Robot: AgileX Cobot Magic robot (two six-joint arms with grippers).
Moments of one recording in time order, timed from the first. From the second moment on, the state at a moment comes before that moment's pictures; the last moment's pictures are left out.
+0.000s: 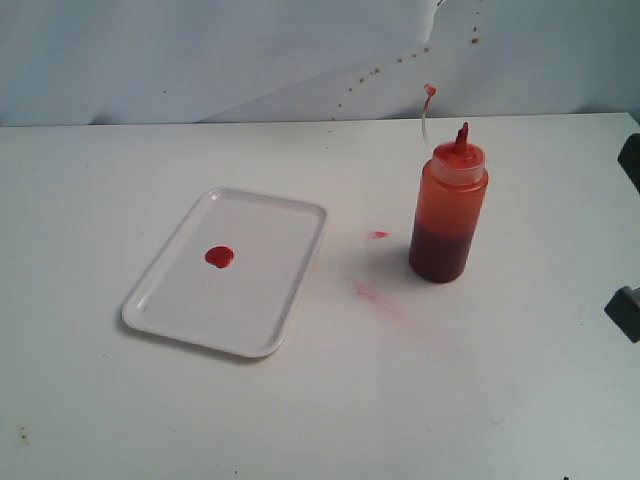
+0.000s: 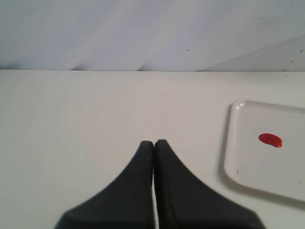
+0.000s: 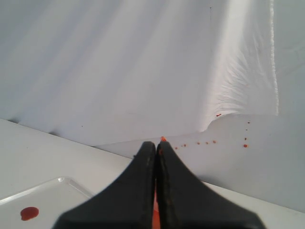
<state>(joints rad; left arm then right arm) 0.08 0.00 0.00 0.01 0.29 -0.02 0.48 0.67 -0.24 0.21 -0.44 -0.34</state>
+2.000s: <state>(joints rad) 0.08 0.00 0.00 0.01 0.29 -0.02 0.27 0.29 -0.24 -0.05 -0.11 -0.16</state>
